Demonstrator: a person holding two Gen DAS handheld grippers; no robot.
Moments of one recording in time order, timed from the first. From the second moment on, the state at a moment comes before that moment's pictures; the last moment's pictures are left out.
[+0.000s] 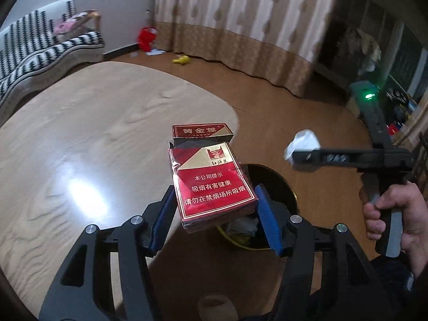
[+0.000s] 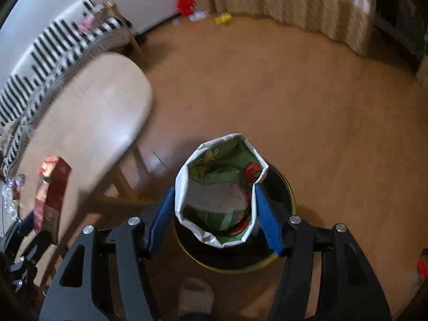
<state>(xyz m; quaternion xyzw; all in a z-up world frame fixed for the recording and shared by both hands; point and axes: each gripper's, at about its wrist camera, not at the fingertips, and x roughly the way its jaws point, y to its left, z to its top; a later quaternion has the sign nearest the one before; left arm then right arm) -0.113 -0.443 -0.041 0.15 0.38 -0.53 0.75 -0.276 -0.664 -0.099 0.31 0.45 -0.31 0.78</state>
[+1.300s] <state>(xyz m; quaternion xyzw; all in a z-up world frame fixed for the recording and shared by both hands) -0.136 -0.497 -0.067 0.18 0.39 -0.56 0.71 -0.293 -0.683 -0.109 0.34 0.45 -0.32 0.76</state>
